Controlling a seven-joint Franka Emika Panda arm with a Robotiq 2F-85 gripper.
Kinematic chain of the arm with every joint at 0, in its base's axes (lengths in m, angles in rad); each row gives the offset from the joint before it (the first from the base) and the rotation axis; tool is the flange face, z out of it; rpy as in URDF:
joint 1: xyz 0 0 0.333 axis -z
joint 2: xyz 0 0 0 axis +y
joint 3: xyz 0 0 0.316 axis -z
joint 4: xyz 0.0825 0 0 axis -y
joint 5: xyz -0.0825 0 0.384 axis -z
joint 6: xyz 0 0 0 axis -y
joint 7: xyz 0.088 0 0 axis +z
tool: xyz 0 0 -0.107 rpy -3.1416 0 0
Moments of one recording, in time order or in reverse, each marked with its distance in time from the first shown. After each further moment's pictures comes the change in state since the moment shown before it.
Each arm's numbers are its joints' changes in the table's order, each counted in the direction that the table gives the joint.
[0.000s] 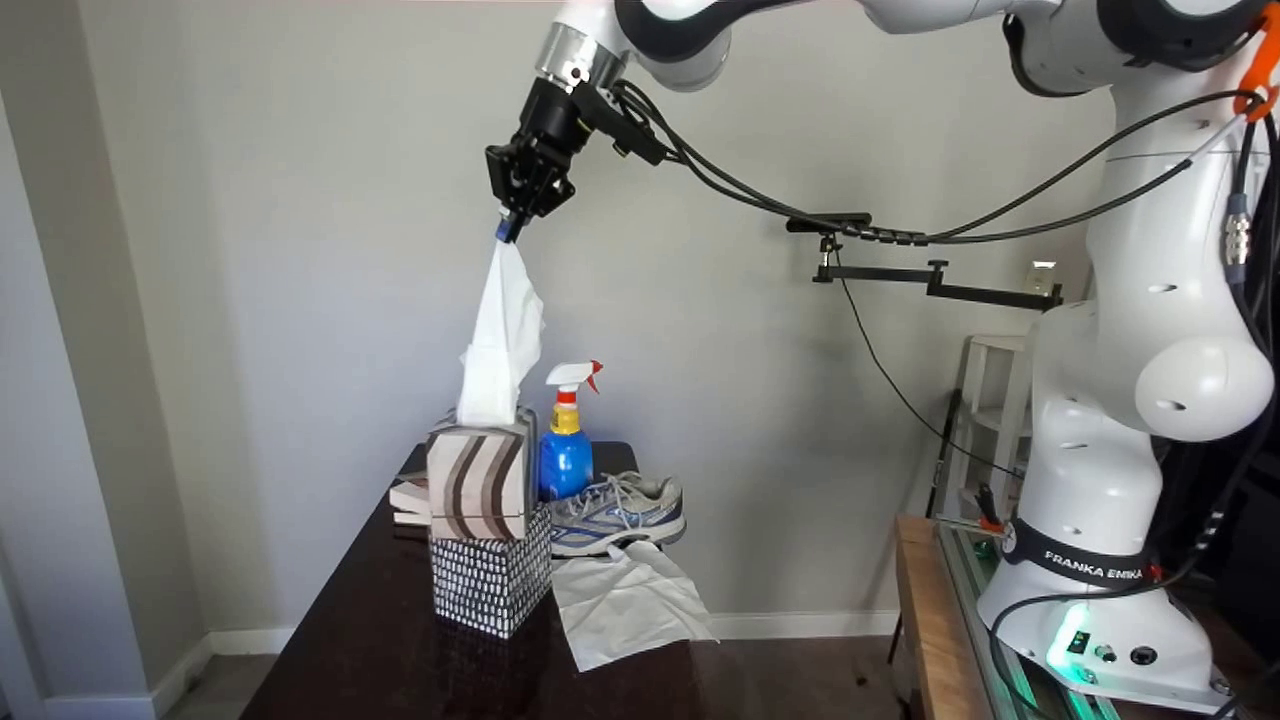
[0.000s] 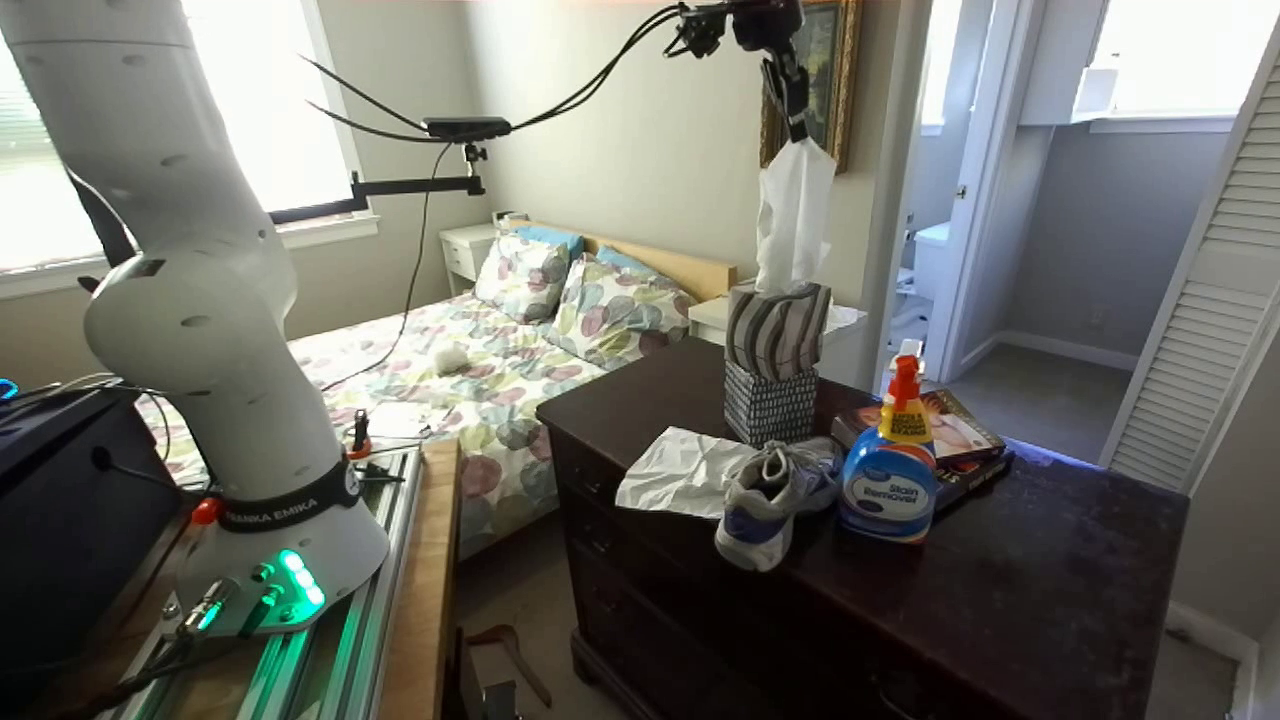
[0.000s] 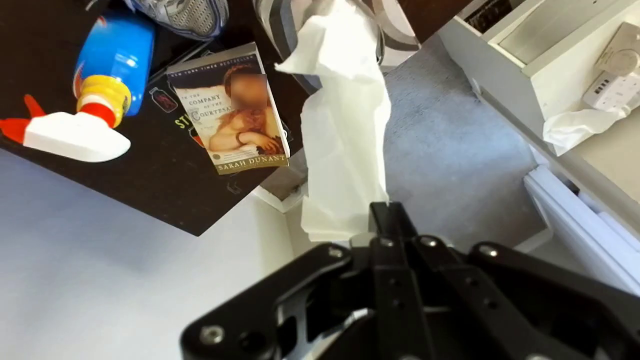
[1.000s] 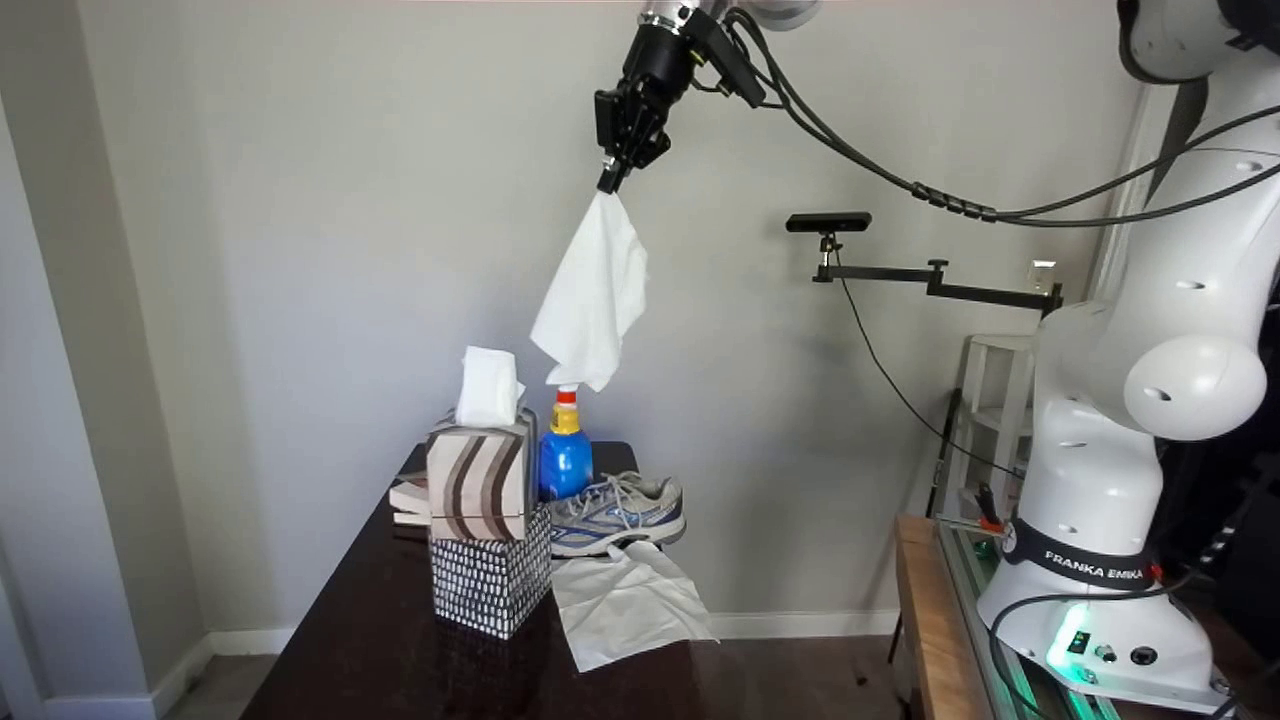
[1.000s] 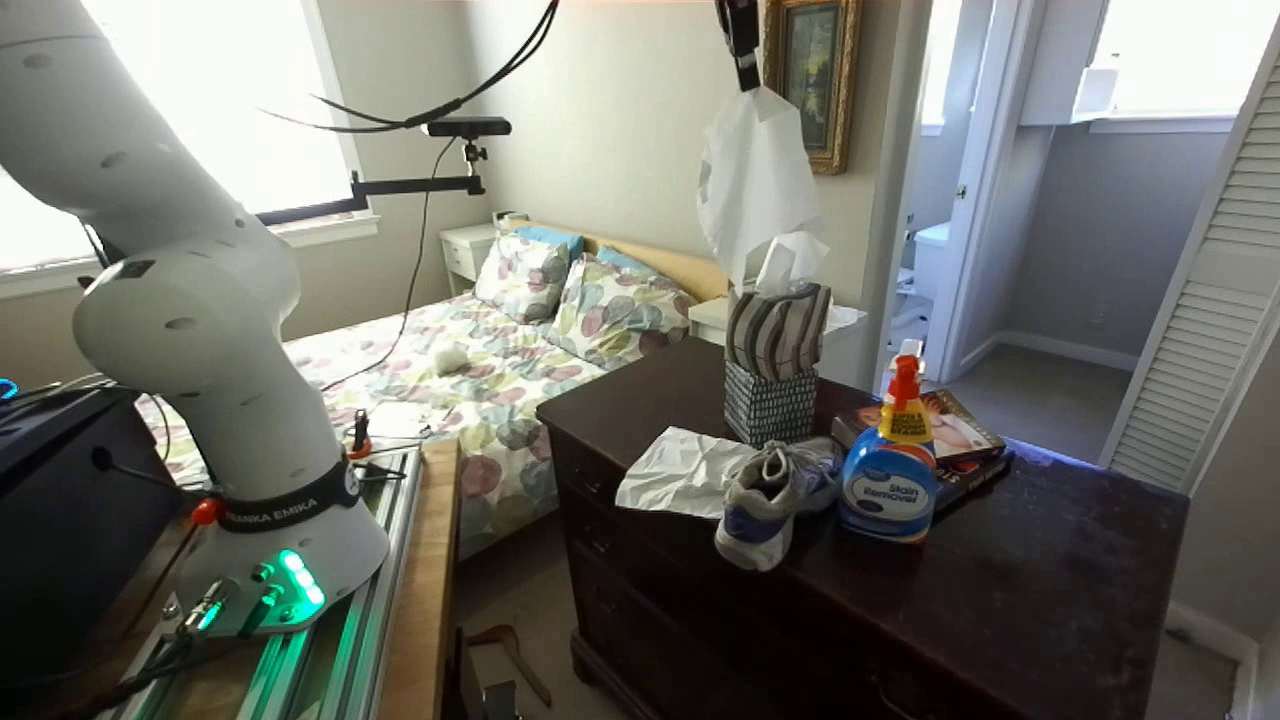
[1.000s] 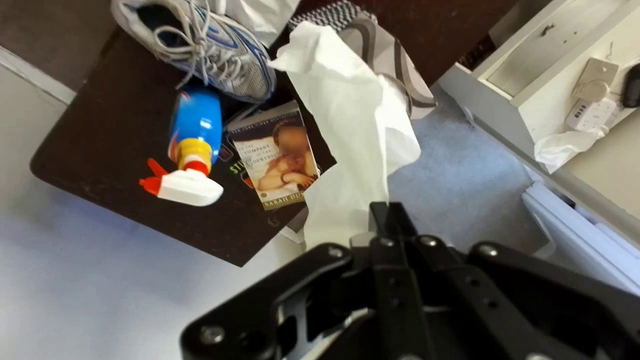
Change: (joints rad) arm 0.069 -0.282 0.060 -0.124 -0.123 -0.251 0.109
